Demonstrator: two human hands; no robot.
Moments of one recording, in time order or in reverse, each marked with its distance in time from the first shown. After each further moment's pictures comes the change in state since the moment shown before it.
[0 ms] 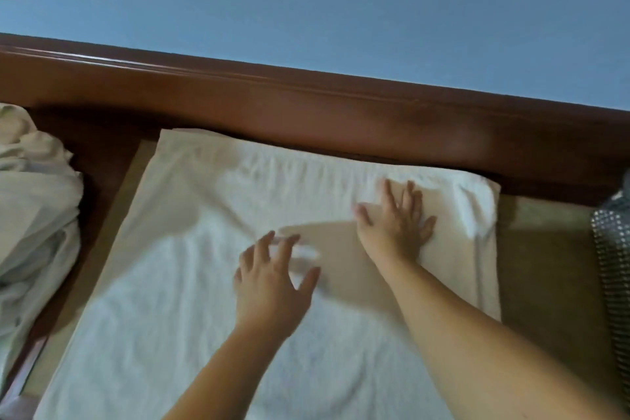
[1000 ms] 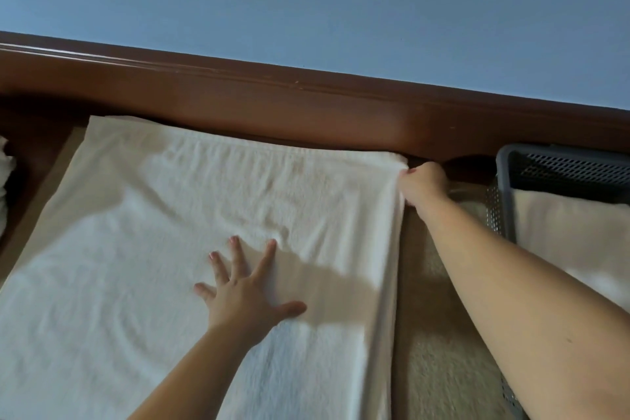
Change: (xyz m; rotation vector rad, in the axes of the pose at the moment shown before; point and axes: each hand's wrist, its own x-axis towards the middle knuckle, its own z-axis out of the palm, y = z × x) left_hand -0.059 0.084 0.075 0.241 -0.334 -0.126; right_hand 0.112 0.172 -0.117 0.367 -0.045 0.270
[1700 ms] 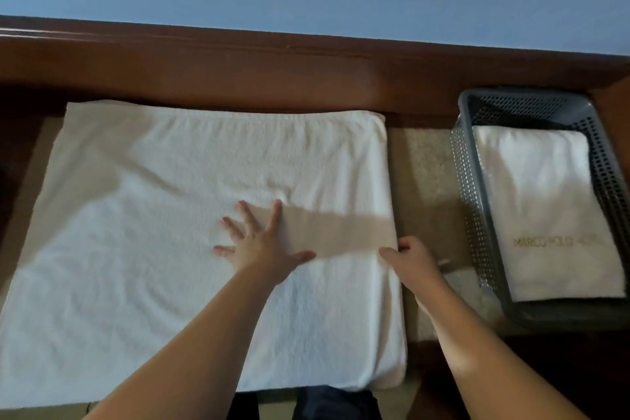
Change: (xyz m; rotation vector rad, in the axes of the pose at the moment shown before) left_hand -0.003 -0.008 -0.016 0.065 -0.063 0.106; right_hand -0.240 0.124 0.018 0.231 -0.175 0.260
